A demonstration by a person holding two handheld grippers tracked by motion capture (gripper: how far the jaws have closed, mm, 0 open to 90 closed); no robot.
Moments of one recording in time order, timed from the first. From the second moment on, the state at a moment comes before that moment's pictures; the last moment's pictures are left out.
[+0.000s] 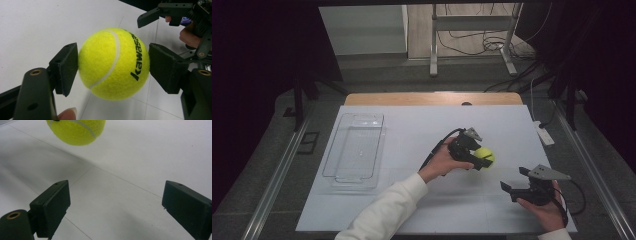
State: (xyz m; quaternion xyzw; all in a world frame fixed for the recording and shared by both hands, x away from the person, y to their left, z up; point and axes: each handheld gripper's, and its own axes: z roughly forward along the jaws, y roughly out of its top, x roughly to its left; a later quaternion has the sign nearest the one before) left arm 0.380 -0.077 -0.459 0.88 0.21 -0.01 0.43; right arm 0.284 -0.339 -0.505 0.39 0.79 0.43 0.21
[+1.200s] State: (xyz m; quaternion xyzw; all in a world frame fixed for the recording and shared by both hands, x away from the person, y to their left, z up) left arm 0.366 -0.055 -0.450 0.86 0.21 0.00 0.46; right arm 0.284 -0.339 -0.505 0.39 0.79 0.43 0.21
